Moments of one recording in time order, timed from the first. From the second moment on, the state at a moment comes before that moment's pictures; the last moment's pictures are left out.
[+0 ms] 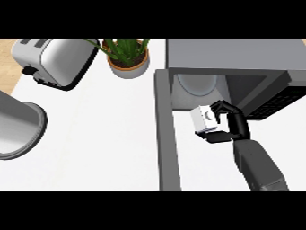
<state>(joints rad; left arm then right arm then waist) 0.68 0.14 0.62 -2.31 0.92 -0.60 0.13 -0.60 -0.10 -0.29 -0.31 0.18 0.00 -1.00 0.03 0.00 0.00</state>
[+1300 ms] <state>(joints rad) 0.51 0.19 0.61 -2.29 0.94 -0.59 0.19 -0.99 -0.29 -0.29 -0.14 0.25 -0.24 -0.73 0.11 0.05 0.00</state>
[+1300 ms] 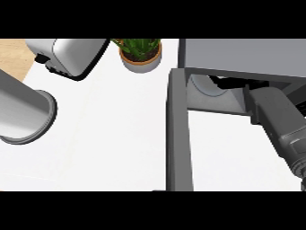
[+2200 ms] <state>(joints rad) 0.42 0.25 0.60 -2.24 0.94 -0.58 0.21 -1.01 -0.32 -0.35 -0.10 0.20 -0.39 -0.70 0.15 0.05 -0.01</state>
